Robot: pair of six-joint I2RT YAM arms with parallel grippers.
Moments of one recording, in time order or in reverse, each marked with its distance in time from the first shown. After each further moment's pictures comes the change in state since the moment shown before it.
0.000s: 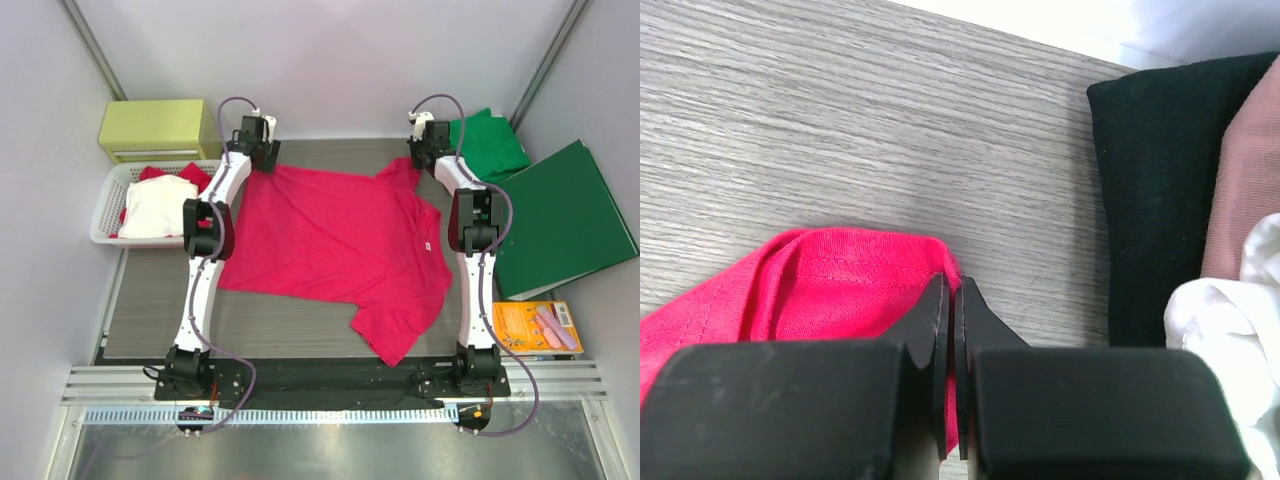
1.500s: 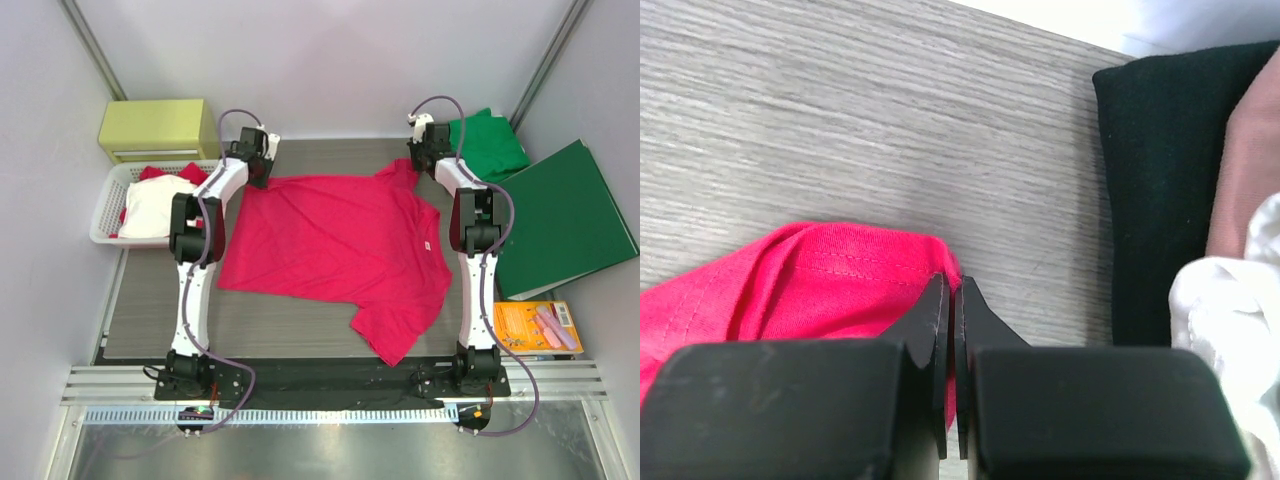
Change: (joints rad) left arm -0.013 -0.238 -0.414 0.057 0.115 0.039; right arm 0.005 -0.033 -0.068 0.038 -0.002 -0.017
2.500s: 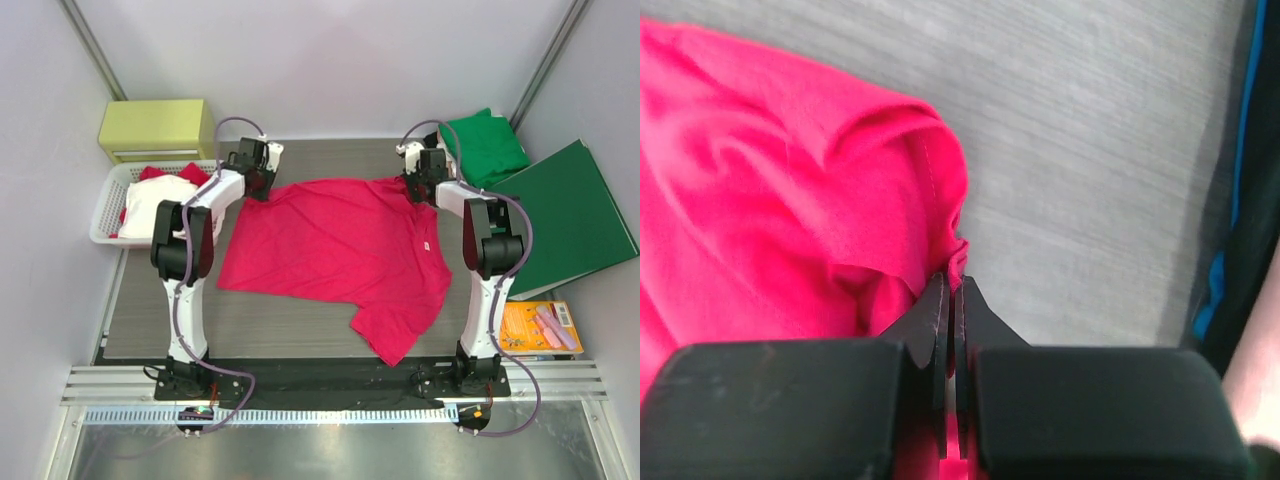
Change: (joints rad) left arm -0.043 -0.298 -0.401 0.093 0.038 -0.014; right arm 0.058 -0.385 -0.604 0.112 0.019 -0.101
